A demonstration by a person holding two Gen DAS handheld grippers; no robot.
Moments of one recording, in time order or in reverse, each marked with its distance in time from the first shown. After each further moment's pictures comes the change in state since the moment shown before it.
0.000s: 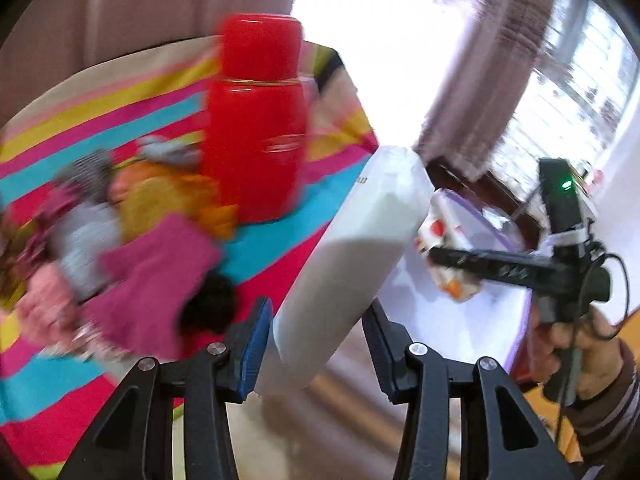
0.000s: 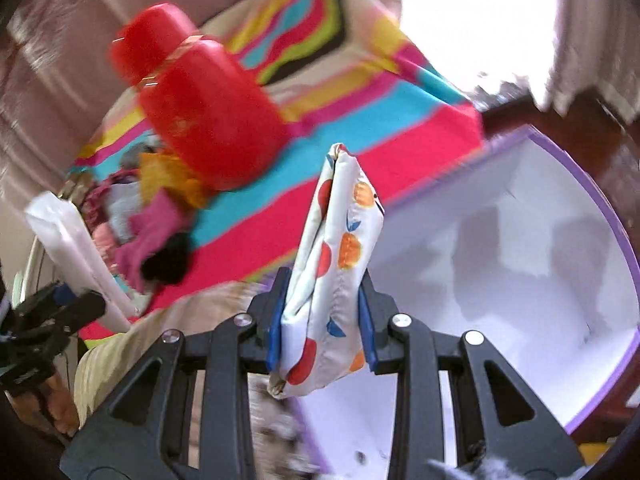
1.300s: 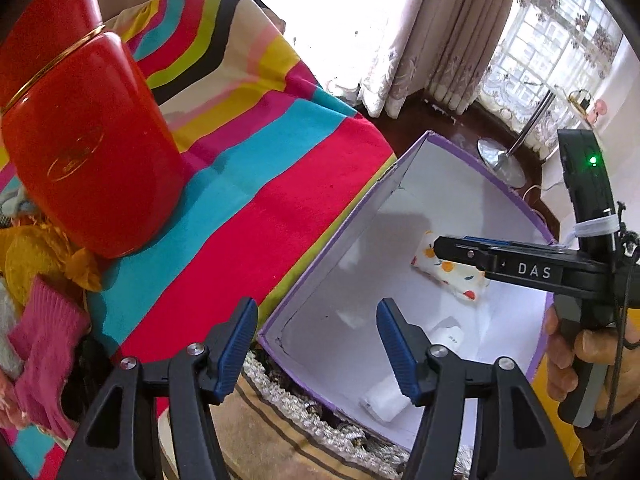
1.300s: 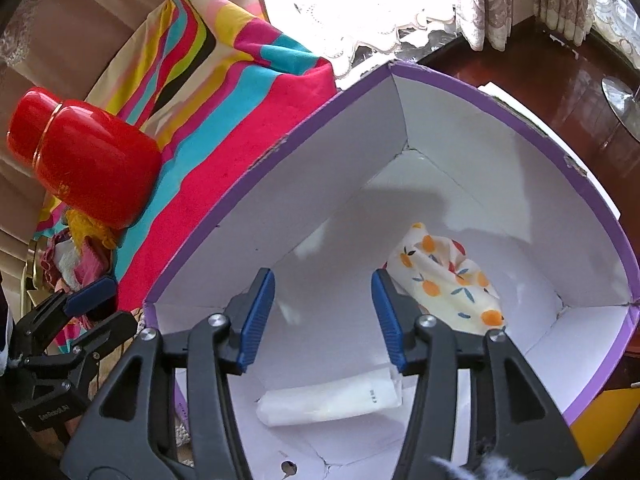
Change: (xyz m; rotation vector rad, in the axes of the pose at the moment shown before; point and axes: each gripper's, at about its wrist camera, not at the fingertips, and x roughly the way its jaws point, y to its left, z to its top) left arm 0.115 -0.080 0.033 0.139 0.185 0.015; right arm 0.013 -0.105 0.002 0.224 0.037 -0.070
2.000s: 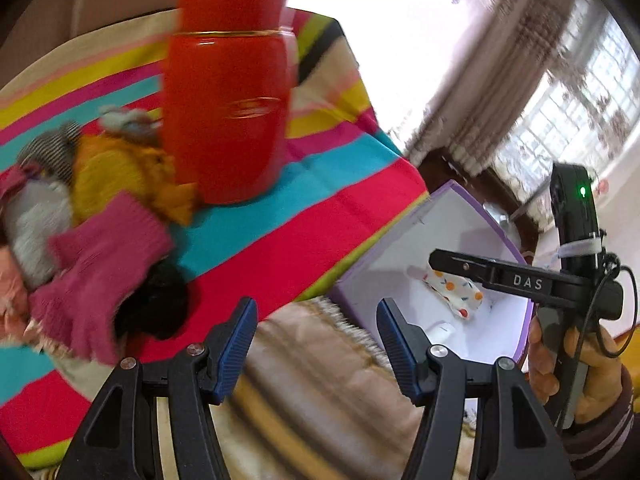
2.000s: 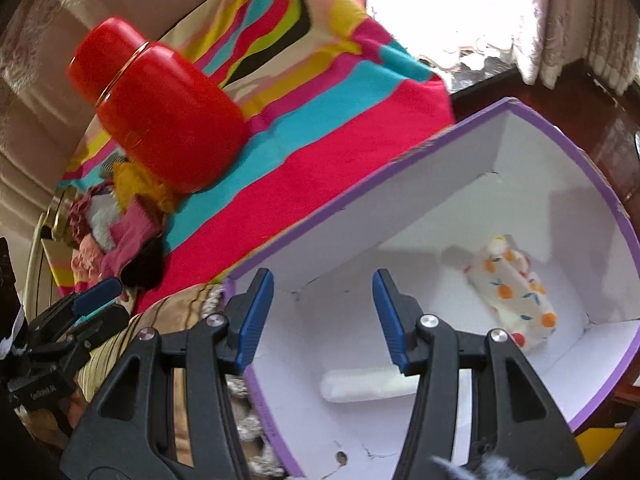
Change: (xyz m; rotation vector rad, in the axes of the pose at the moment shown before) left arm -0.065 0.077 -0.059 -0.242 -0.138 -0.028; right arm -0.010 0.090 -0.018 -0.180 0.007 0.065
